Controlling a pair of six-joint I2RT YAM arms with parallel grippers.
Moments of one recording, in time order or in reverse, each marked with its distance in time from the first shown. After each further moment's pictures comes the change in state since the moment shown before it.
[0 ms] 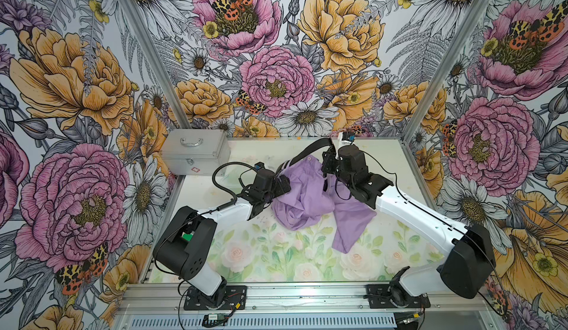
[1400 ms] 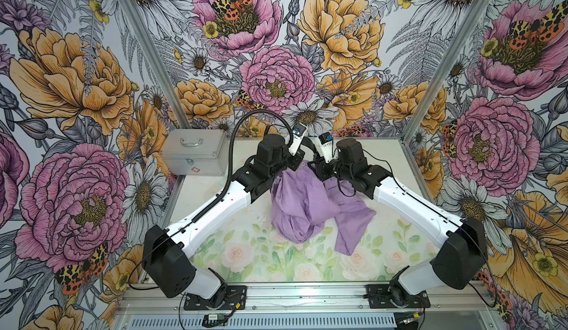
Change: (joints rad) left arm -0.150 -0.110 0.632 -0.319 -0.057 1.013; right arm -0.045 0.068 0.143 -0.196 -0.412 -0.456
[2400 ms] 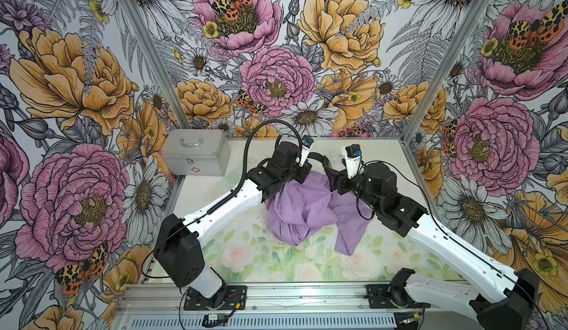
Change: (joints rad) left arm -0.077 0.098 -0.057 -0.116 0.021 -0.160; right arm 0.114 -0.405 -0.321 0.159 0.358 -0.048
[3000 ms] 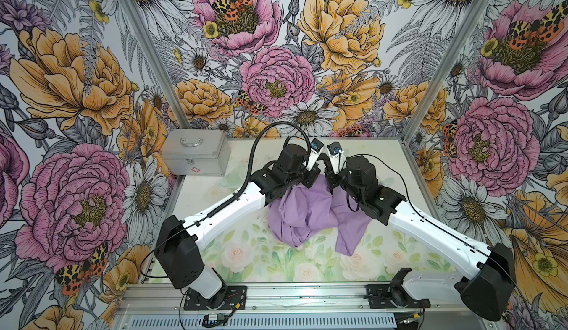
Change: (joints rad) left arm -0.056 -0.029 0.023 -0.011 0.042 0.011; right arm 0.008 0.172 0.069 0.083 0.102 -0.159
